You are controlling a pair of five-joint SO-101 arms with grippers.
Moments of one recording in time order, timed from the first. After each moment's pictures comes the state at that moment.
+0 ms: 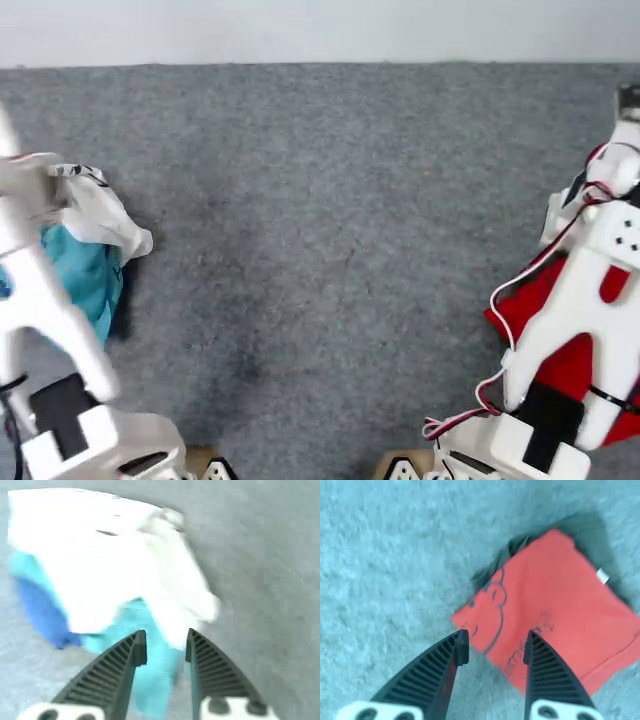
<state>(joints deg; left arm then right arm) -35.1 -1.5 -19.3 94.5 -3.5 24.3 -6.2 -14.8 100.5 11.1</state>
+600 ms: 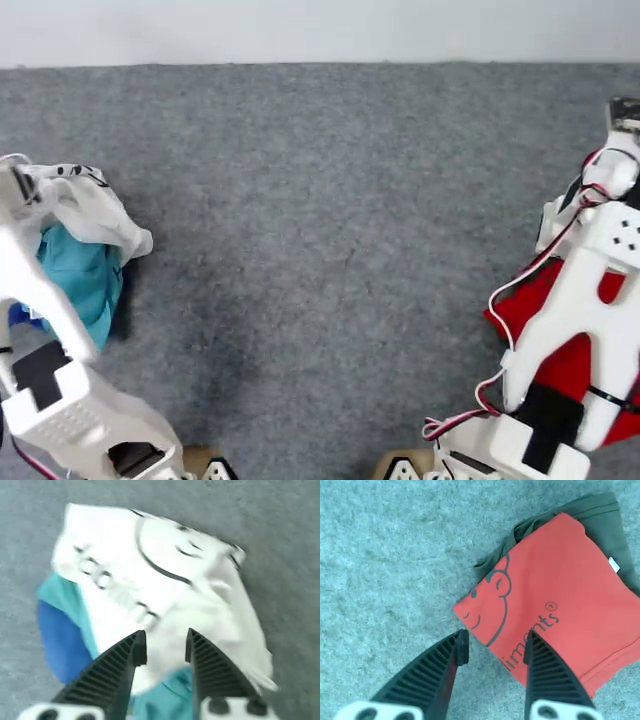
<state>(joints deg) -37.0 12.0 -19.8 82.5 -3.4 24.3 -6.3 -12.7 100.5 11.1</state>
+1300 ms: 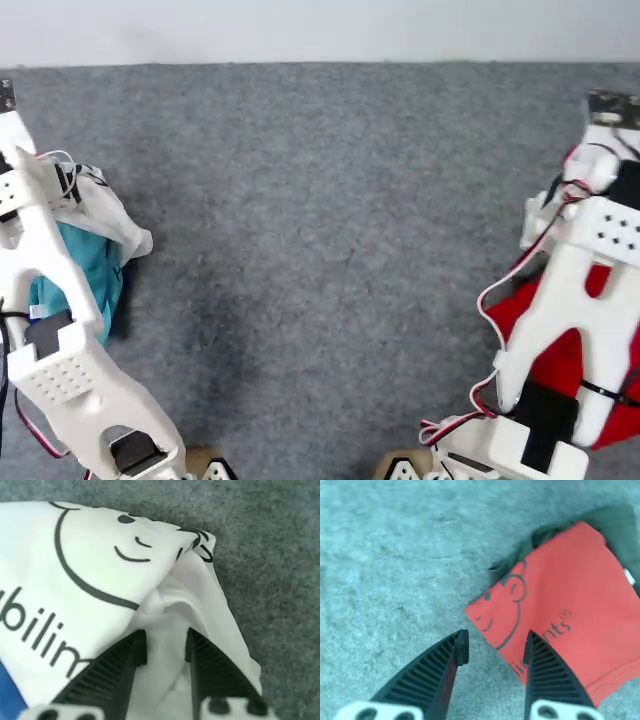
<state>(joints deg) -32.8 27.2 -24.5 77.0 -3.5 19.2 -6.3 -12.6 100.5 11.1</state>
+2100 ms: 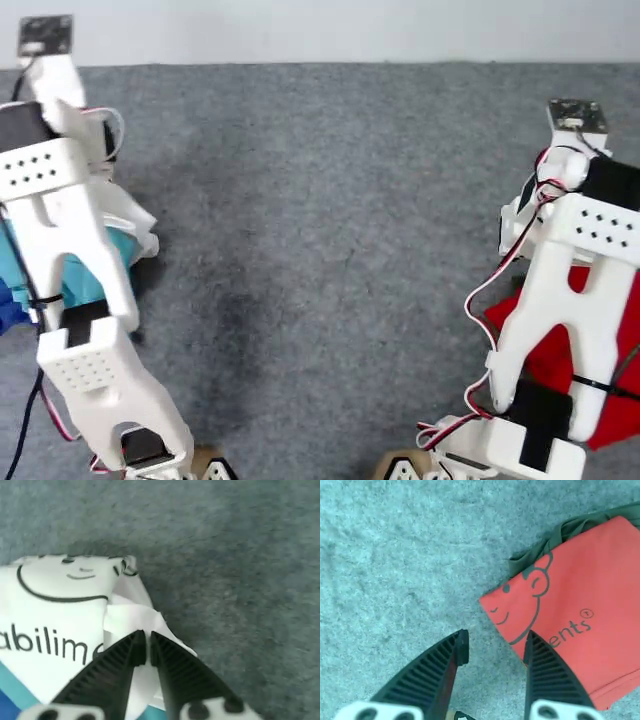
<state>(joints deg) -18.2 25.3 -49.4 99.1 -3.5 16.4 -6.3 -8.4 100.5 11.1</state>
